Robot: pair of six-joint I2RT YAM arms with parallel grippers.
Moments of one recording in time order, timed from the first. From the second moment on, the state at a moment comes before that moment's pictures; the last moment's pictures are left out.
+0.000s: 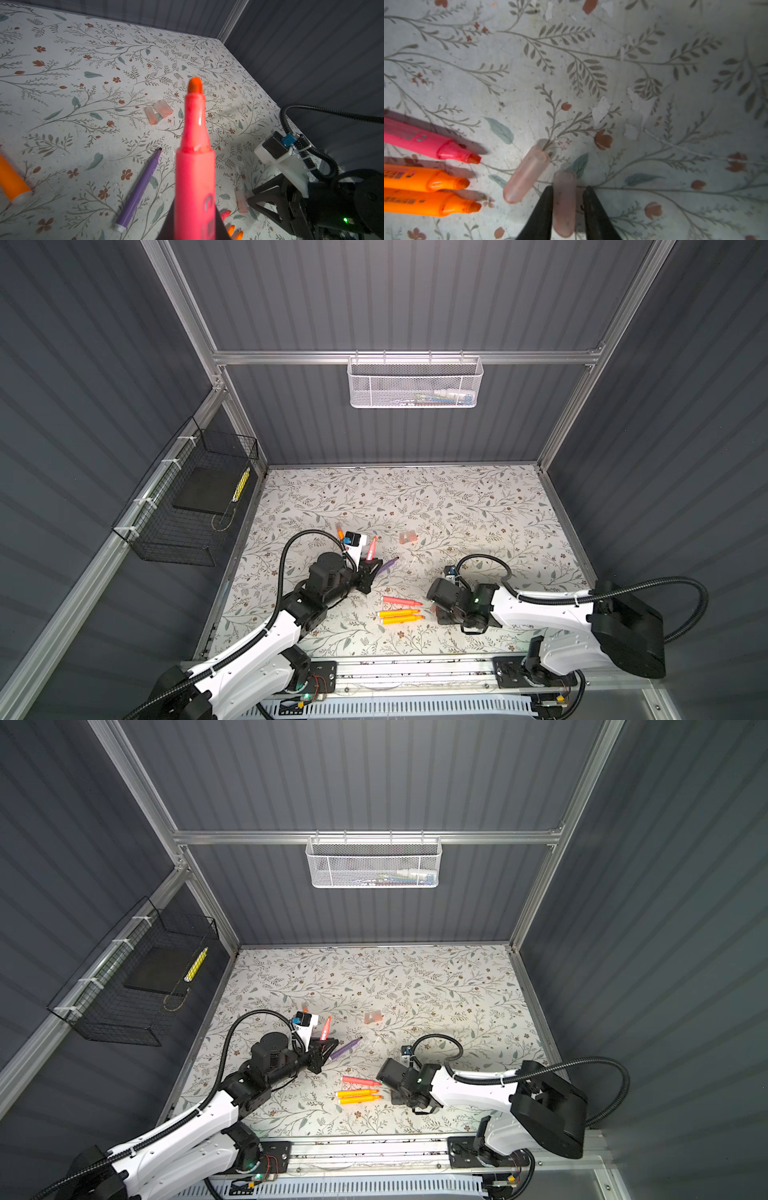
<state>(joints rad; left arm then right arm) -0.66 0.88 0.39 0.11 0.19 -0.38 1.08 1.40 0.62 -0.49 0.24 0.97</state>
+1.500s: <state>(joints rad) -0.86 1.07 0.40 0.35 0.21 -0.42 0.89 0.59 0.44 -0.15 0.42 0.85</state>
